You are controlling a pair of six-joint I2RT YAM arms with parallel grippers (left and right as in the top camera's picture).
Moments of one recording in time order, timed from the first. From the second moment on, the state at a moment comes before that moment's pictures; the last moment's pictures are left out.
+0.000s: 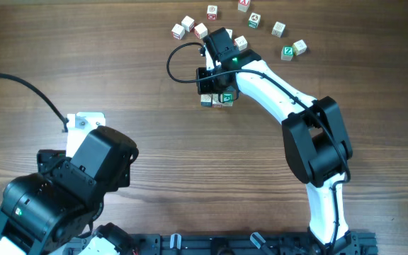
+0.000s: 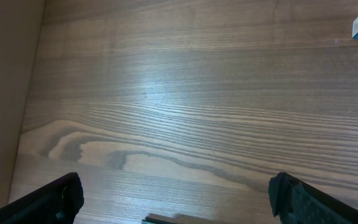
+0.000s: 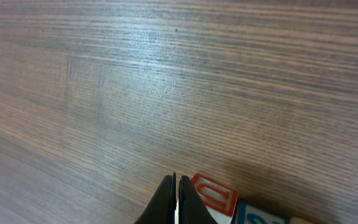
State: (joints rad) left arm -0.60 1.00 1.47 -1.68 -0.59 -0.50; right arm 0.51 2.21 1.70 -0.62 -0.23 0.39
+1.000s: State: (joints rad) left arm -0.60 1.00 1.47 -1.68 -0.59 -0.50; right arm 0.51 2.21 1.70 -0.61 -0.14 0.39
